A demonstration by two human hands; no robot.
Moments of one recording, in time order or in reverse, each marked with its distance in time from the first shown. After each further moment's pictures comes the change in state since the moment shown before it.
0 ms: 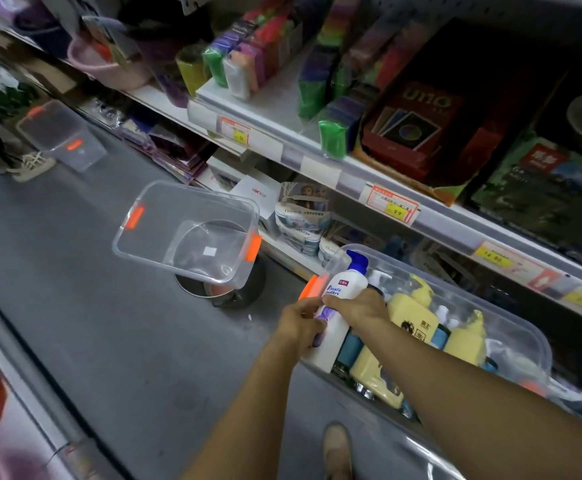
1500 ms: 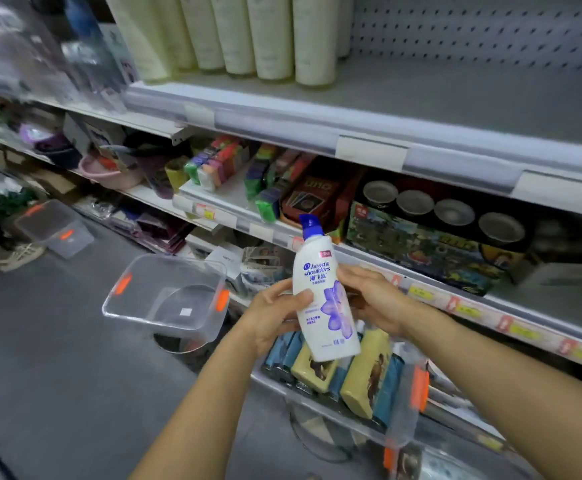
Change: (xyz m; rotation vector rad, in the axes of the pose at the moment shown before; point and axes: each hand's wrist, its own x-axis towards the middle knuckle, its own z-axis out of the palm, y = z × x) left_hand -0.184 0.065 0.035 -0.207 -0.328 0.434; right_hand -0.164 0.037 -0.202 0.530 -0.373 -0.494
